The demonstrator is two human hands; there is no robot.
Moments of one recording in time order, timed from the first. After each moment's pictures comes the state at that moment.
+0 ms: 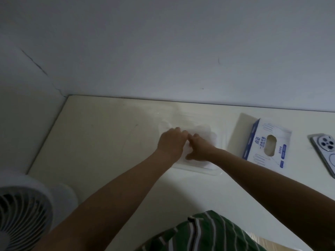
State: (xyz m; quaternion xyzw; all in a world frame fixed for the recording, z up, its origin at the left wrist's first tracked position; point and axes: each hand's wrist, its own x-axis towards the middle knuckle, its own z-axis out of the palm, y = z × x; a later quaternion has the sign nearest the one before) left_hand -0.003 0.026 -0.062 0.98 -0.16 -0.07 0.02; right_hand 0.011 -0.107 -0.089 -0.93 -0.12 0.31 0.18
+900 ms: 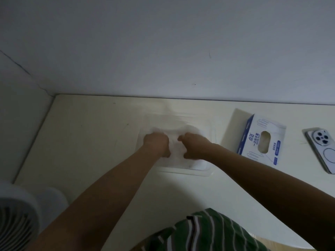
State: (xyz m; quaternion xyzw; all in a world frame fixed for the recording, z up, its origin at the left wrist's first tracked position) left_hand 0.021 0.031 -0.070 0.94 -0.06 -0.34 -0.05; right_hand 0.020 -0.113 -0.074 -0.92 -0.21 0.31 0.06
